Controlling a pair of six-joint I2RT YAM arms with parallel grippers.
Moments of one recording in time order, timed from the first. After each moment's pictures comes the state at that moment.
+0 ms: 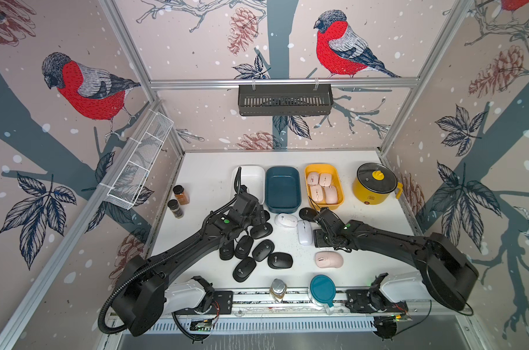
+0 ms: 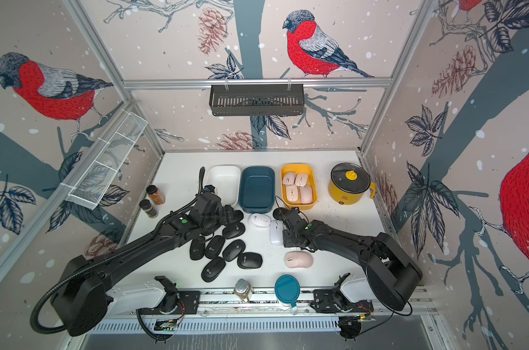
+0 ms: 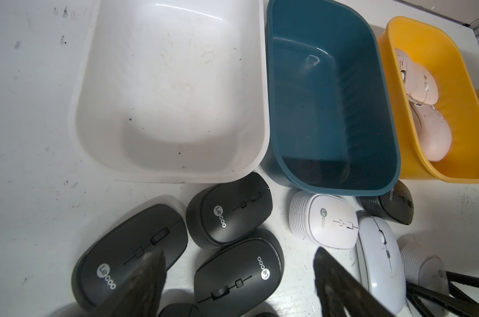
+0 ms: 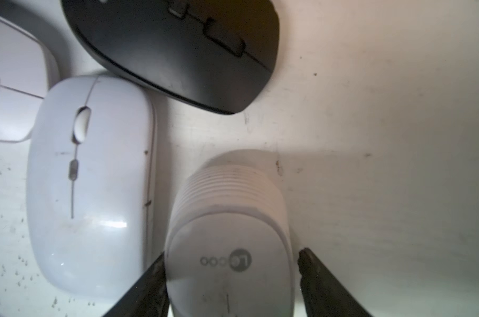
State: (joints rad) left arm -0.64 1.22 0.76 -0.36 -0.21 -0.64; right arm 0.75 1.38 0.63 -0.44 0.16 0.58
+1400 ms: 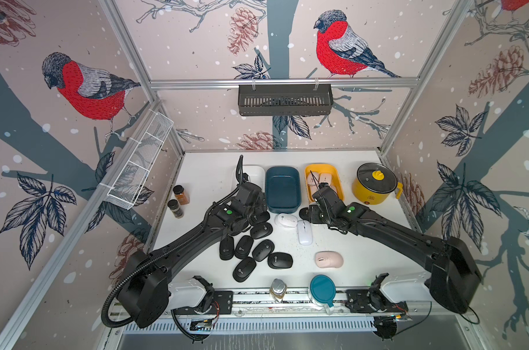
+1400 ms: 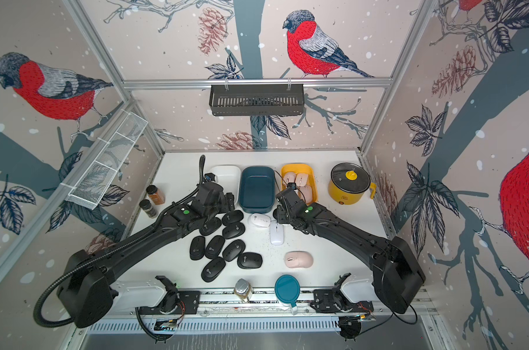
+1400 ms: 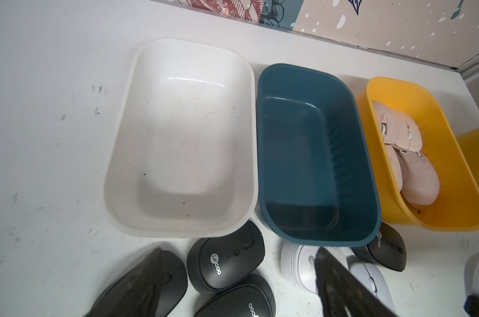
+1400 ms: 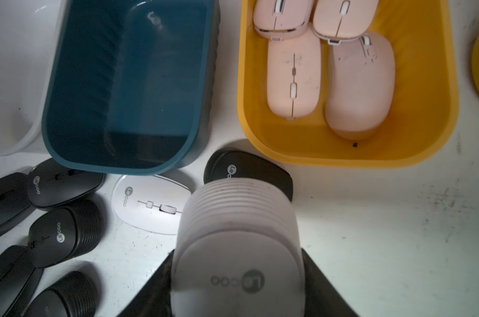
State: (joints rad) left arm -0.64 1.28 0.92 -0.37 -0.34 -0.59; right arm 0.73 1.38 0.96 -0.54 0.21 0.58
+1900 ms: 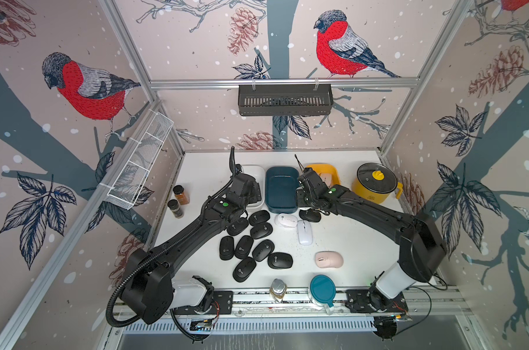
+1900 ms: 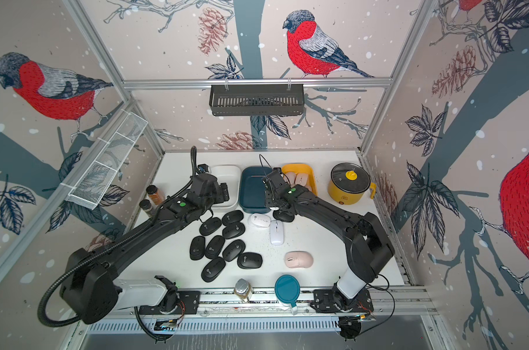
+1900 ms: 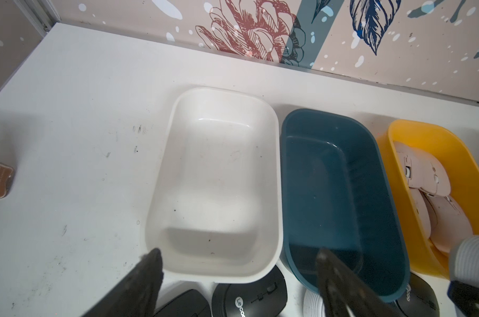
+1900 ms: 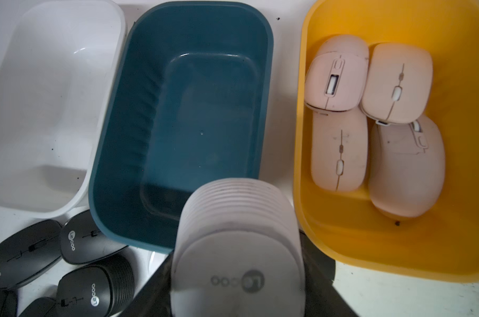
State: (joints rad) left arm -0.53 1.31 0.98 -0.34 -0.36 -0.52; right arm 0.72 1.66 1.25 -0.52 0.20 0.52
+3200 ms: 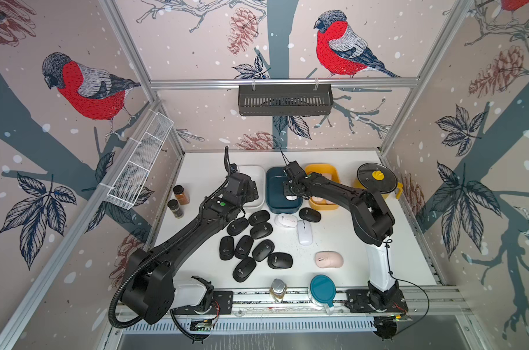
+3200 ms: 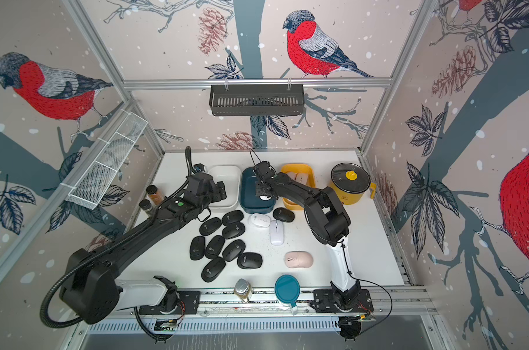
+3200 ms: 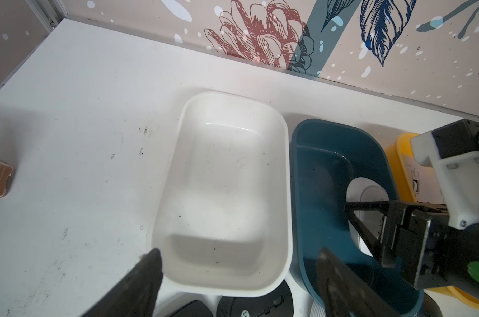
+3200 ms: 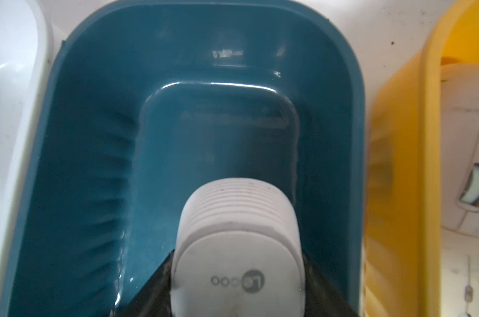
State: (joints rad) left arm -0.49 1.31 0.95 -0.30 -0.34 -0.52; right arm 0.66 2.11 1.59 -0.47 0.15 0.47
